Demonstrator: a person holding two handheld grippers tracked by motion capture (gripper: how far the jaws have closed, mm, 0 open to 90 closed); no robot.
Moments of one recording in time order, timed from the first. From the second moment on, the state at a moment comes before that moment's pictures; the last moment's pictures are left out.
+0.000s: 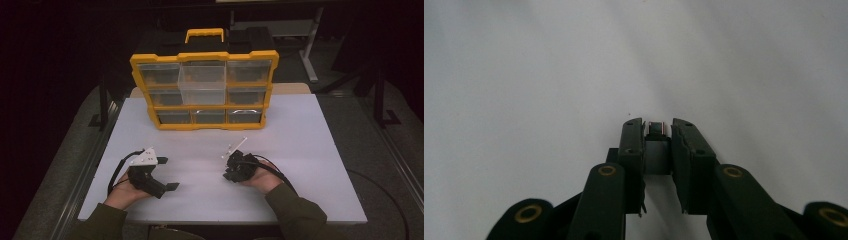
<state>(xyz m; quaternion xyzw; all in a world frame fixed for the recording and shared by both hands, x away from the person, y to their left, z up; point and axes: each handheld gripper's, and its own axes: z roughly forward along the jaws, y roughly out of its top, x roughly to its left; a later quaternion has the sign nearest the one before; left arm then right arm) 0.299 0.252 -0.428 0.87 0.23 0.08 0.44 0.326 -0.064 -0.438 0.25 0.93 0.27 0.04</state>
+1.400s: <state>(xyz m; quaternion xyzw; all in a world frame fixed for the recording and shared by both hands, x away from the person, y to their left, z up) 0.297 0.250 -0.430 0.87 0.23 0.07 0.44 0.336 -0.083 -0.411 0.25 0.92 0.28 0.05</state>
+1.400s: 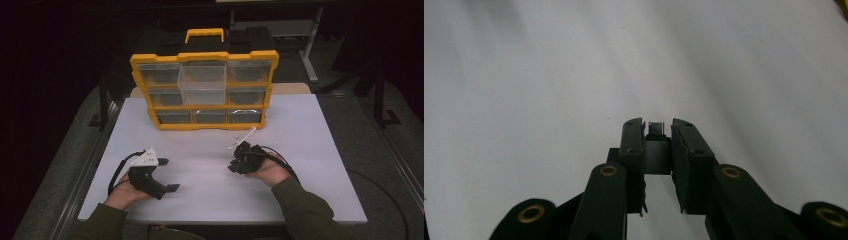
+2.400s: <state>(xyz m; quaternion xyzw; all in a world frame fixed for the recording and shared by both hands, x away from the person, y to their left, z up) 0.295 0.248 -0.430 0.87 0.22 0.07 0.44 0.358 -0.097 -0.349 0.24 0.92 0.31 0.05</state>
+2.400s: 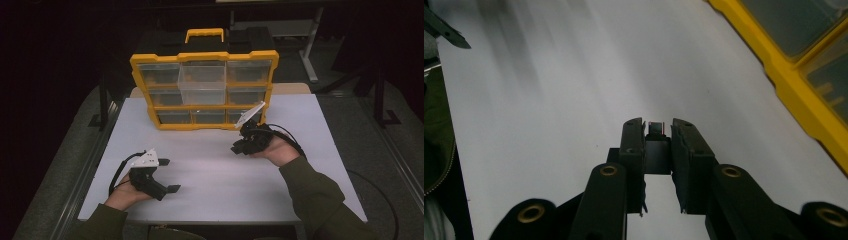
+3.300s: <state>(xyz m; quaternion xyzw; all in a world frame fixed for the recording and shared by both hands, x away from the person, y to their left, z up) 0.295 0.247 -0.430 0.87 0.22 0.06 0.44 0.377 -0.099 -0.305 0.23 0.92 0.32 0.05</state>
